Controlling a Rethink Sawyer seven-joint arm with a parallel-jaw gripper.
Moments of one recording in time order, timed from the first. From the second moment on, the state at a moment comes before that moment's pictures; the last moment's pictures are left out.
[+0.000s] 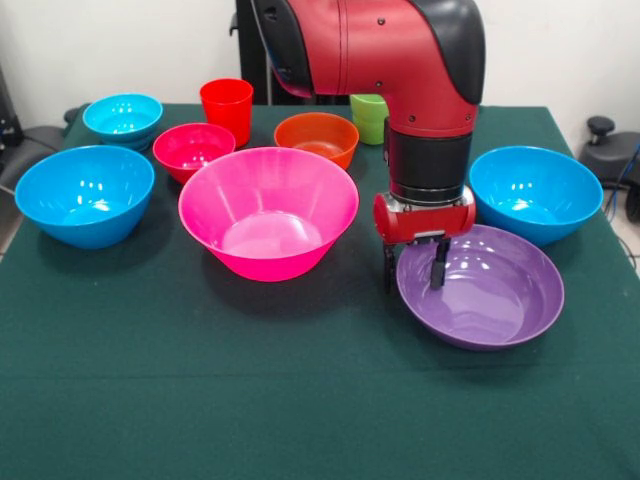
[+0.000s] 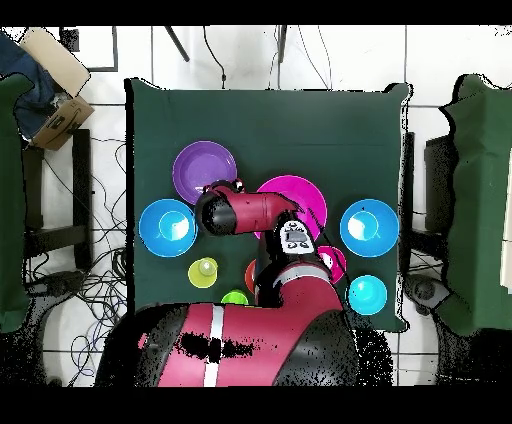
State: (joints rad) arm -0.17 -0.36 0.08 1.57 -0.20 0.10 1.58
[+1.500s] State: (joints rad) arm -0.17 -0.36 0.08 1.57 -0.20 0.10 1.58
